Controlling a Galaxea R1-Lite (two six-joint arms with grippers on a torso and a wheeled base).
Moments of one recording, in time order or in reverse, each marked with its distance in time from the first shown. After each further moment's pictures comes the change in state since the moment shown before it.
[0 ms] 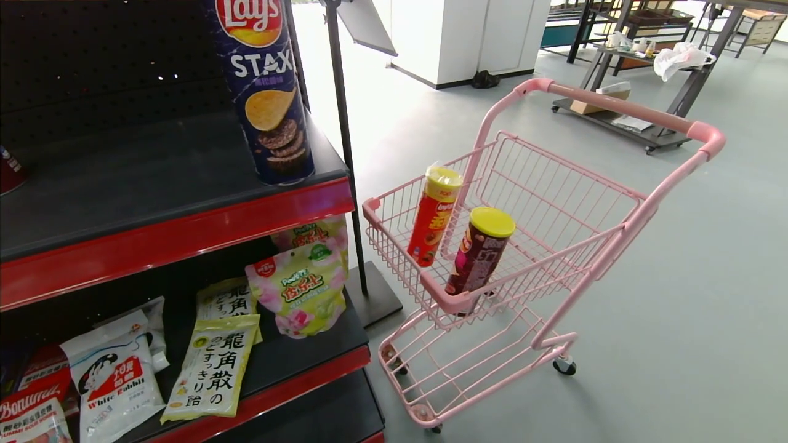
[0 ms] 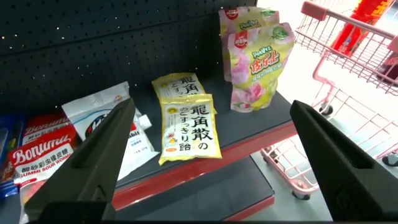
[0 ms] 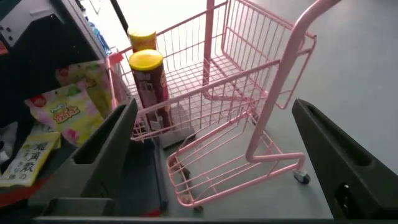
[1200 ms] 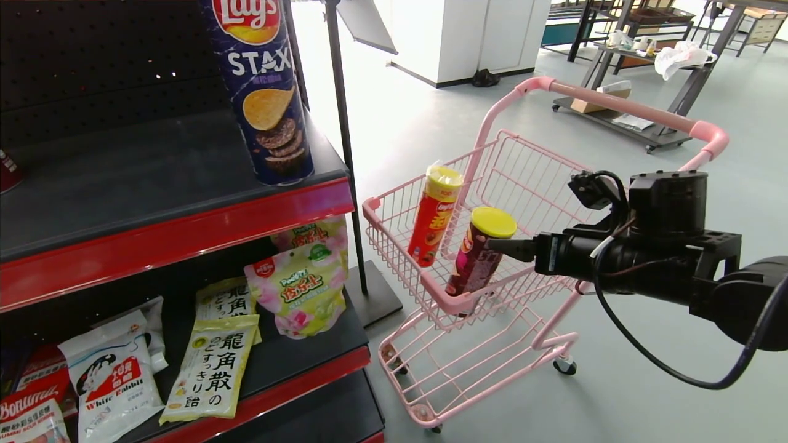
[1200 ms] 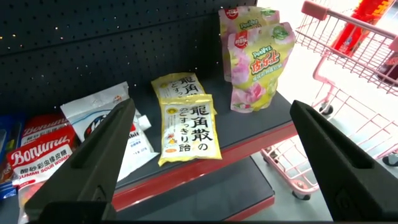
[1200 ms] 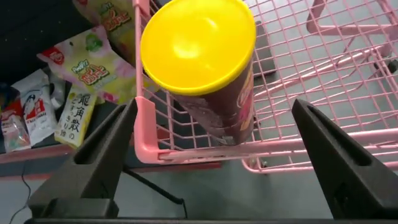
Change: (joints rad) left arm 0.000 0.000 0.000 -0.001 0.000 0.000; right arm 0.296 1.183 -0.373 -0.424 0.109 0.120
